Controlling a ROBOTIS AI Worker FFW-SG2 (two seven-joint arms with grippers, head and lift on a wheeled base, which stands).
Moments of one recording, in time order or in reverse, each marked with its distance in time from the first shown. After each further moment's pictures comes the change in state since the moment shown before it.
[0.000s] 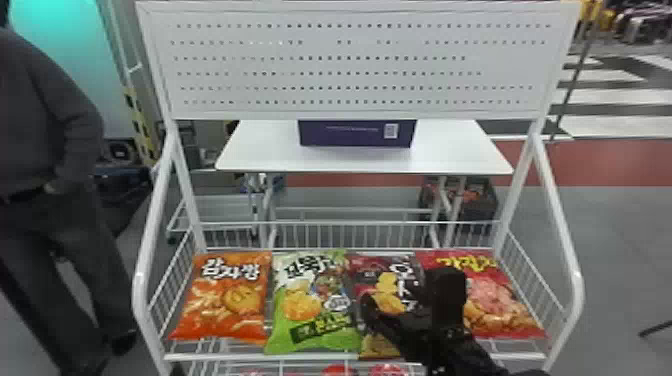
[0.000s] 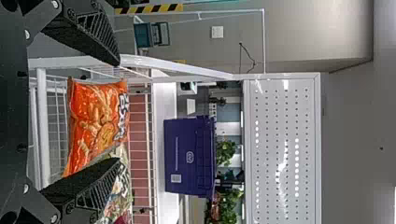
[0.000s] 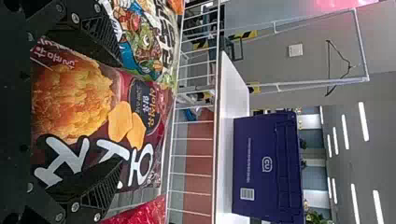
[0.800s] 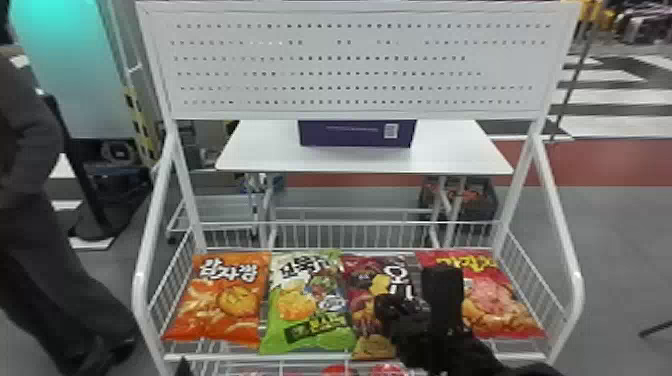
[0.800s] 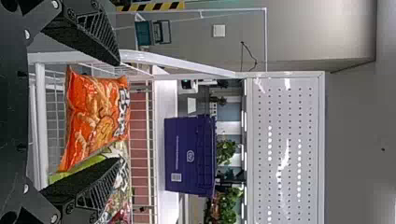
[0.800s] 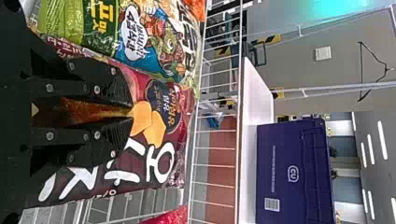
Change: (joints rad) left arm -0.031 -0.002 -0.015 0.020 0.004 0.009 0.001; right arm 0.012 -0.004 -0.002 -0.098 -0.006 0.183 0.024
